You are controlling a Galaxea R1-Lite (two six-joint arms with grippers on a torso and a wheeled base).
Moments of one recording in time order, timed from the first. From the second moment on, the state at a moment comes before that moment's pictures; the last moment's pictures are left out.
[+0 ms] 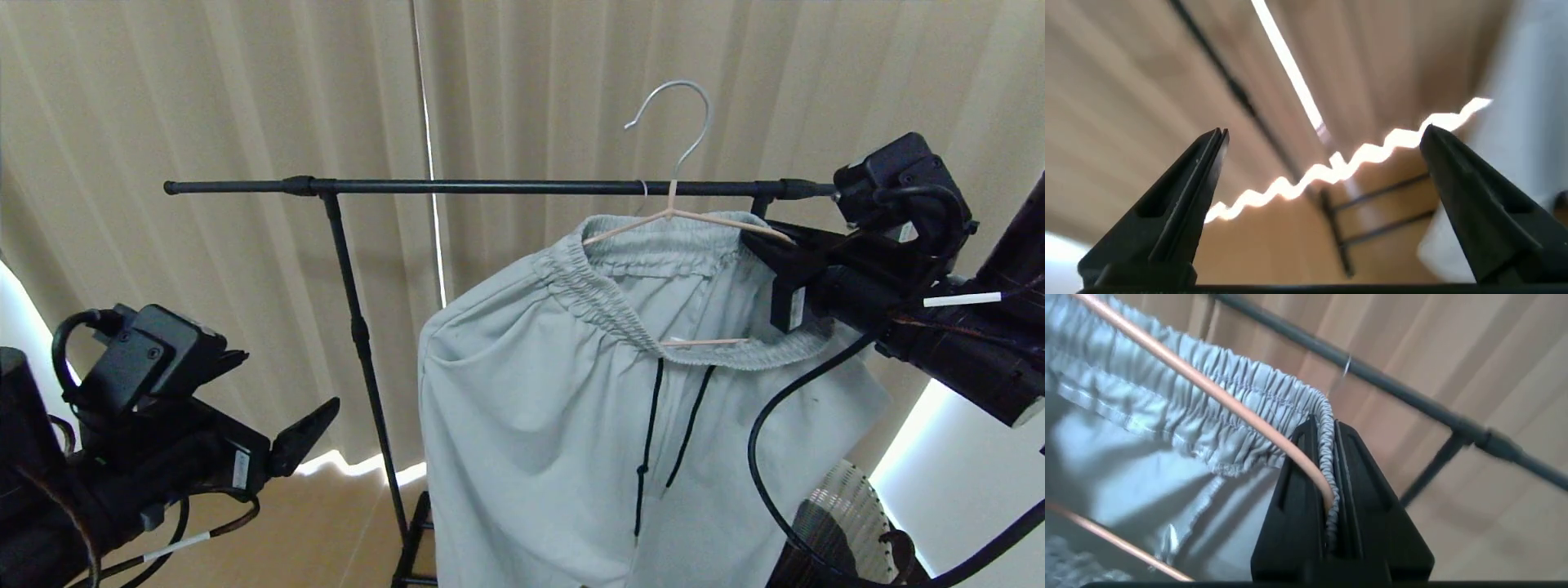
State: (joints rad) left arm -0.34 1.29 -0.33 -0.74 0.08 0.32; right arm 0.43 1.53 -0.74 -0.81 -0.12 -0.34
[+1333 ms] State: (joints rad) left arm -0.37 1.02 -0.26 -0.74 -0.03 0.19; right arm 0.31 1.38 -0.67 -0.54 -0.20 -0.34
